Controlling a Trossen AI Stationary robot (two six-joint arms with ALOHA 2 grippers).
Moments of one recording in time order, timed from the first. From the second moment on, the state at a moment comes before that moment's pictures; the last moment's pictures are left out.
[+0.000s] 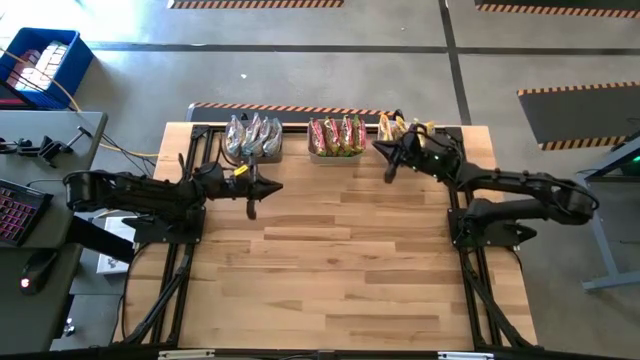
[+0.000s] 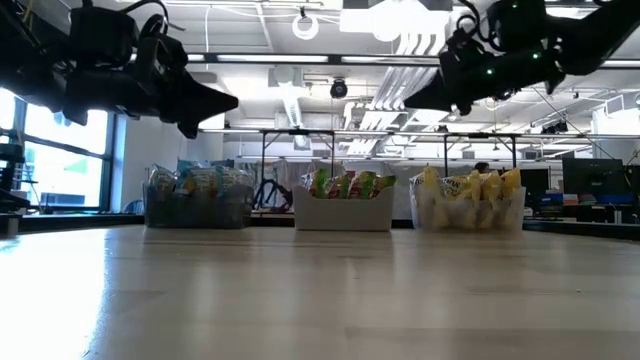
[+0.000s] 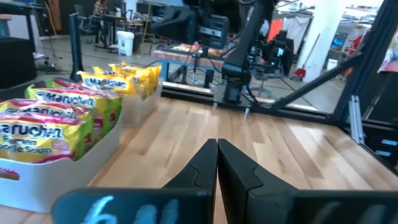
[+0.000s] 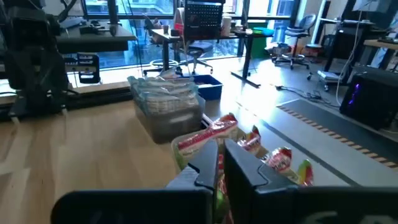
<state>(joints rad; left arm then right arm) 0.34 1.11 0.14 0.95 0.26 -0.12 -0.52 1.06 0.45 0.51 -0.03 -0.06</state>
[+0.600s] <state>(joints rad) 0.36 1.11 0.14 0.88 0.25 -0.12 -0.53 1.03 0.42 0.43 -0.03 0.02</state>
